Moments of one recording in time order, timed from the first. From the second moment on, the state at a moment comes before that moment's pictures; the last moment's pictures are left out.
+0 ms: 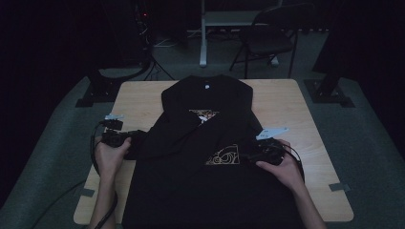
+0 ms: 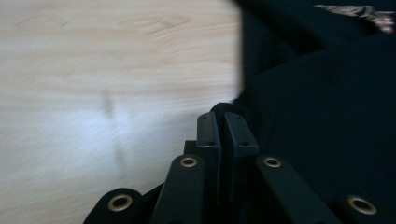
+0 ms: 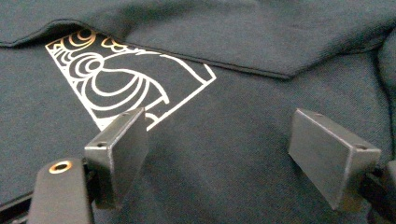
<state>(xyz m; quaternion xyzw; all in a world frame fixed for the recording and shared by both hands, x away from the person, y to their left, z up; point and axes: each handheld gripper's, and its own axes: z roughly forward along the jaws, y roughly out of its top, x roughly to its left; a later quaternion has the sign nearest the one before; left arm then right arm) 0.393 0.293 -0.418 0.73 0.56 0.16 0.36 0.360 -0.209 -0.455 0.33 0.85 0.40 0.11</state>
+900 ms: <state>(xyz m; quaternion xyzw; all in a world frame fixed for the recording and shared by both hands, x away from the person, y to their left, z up) 0.383 0.168 -0.358 0.79 0.41 0.12 0.44 0.366 -0.221 -0.454 0.37 0.83 0.41 0.12</state>
